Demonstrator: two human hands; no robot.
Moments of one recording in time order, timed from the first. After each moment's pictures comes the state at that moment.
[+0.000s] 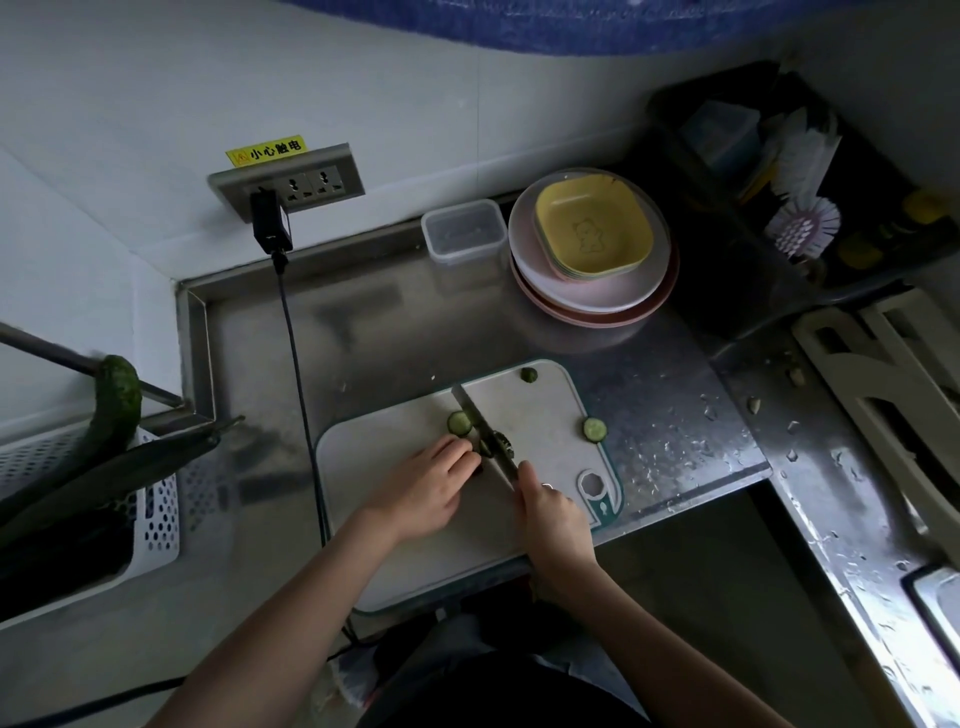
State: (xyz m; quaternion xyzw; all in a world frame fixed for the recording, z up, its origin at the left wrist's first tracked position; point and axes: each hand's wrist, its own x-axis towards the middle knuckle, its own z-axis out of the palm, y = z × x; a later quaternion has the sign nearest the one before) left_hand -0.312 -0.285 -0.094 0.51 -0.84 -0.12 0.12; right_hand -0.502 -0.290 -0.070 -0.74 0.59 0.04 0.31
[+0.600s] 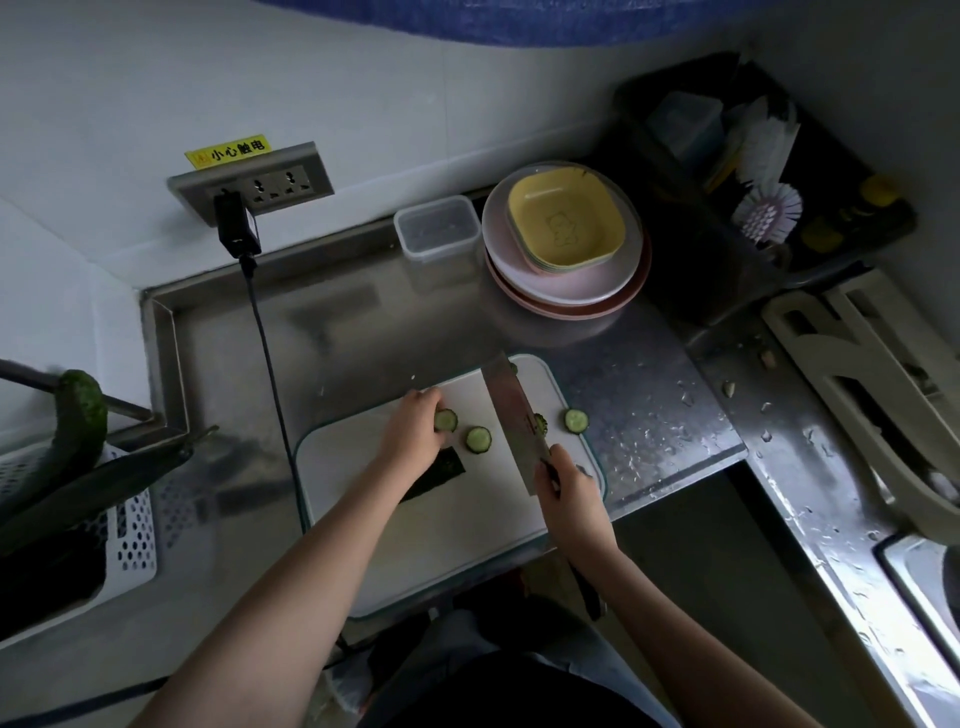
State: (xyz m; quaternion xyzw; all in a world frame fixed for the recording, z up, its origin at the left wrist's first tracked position) left_hand -0.326 -0.345 -0.090 0.75 -0.59 -0.29 0.10; right_hand -0.533 -0.300 -0.063 -0.63 0.66 -0.10 0.38
